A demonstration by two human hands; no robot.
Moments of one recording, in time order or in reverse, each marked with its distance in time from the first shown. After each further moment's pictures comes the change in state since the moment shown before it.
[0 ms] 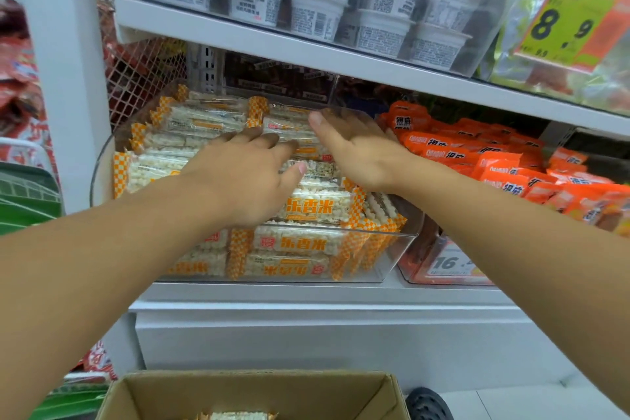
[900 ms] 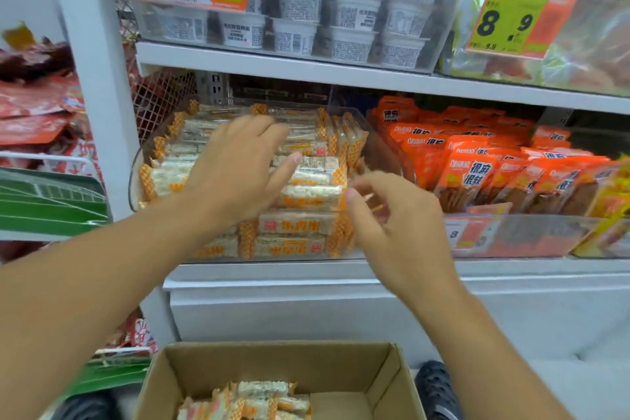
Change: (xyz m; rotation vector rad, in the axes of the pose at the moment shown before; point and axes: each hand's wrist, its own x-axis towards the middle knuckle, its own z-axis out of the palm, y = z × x) left_hand -0.017 0.002 -0.005 -0.078 0.442 0.157; right_hand -0.147 -0.006 0.034 0.395 0.682 -0.160
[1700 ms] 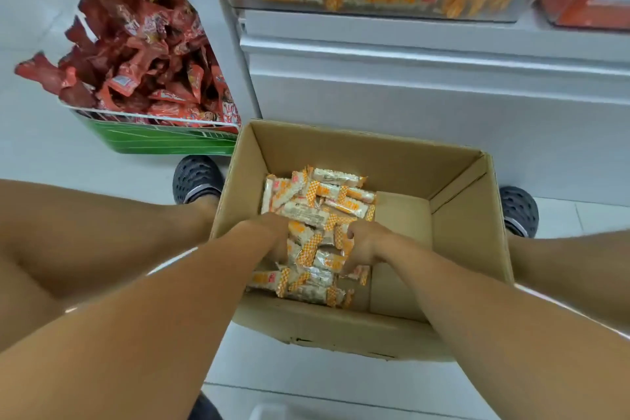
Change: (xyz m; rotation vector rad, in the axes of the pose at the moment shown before) left_hand -0.339 0.050 0.142 -0.084 -1.572 -0.534; right_hand -0.271 0.036 0.166 -0.196 -1.663 0.570
